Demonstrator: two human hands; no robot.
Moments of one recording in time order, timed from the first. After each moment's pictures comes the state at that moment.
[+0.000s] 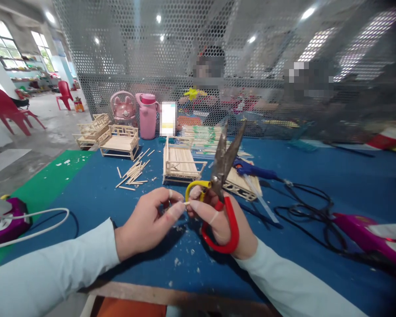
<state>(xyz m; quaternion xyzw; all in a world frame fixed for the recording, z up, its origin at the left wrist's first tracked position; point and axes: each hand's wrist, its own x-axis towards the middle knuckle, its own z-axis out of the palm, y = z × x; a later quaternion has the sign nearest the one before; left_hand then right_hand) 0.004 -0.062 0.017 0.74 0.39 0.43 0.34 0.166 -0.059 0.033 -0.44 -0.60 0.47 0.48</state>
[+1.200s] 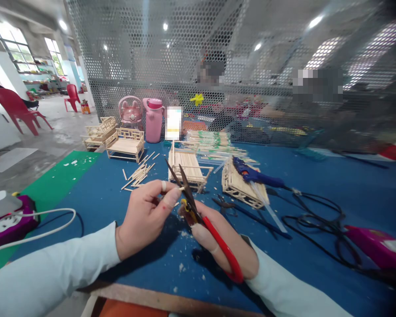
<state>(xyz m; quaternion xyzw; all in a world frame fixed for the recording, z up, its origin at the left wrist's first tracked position) -0.004 -0.060 0.033 0.70 0.41 0.55 0.23 0.171 -0.066 0.035 -0.38 -0.80 0.34 0.33</state>
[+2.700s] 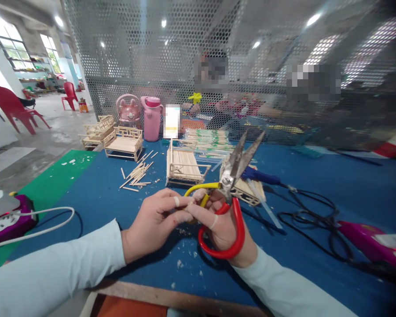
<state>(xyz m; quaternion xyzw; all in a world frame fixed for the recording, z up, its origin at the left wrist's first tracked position) 0.007 -0.059 0.011 0.75 0.31 0.52 0.27 0.161 -0.055 0.022 -0.39 -0.56 0.48 0.54</state>
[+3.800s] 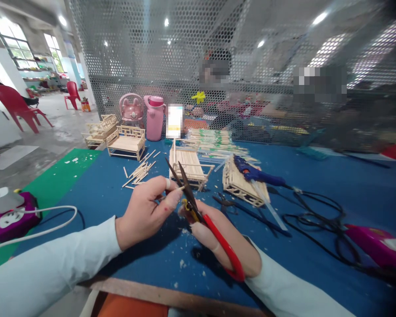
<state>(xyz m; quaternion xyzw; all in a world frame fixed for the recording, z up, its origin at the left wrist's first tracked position) -0.009 -0.055 0.033 0.75 0.37 0.52 0.17 0.170 -0.067 0.034 -0.39 -0.77 0.40 0.32</state>
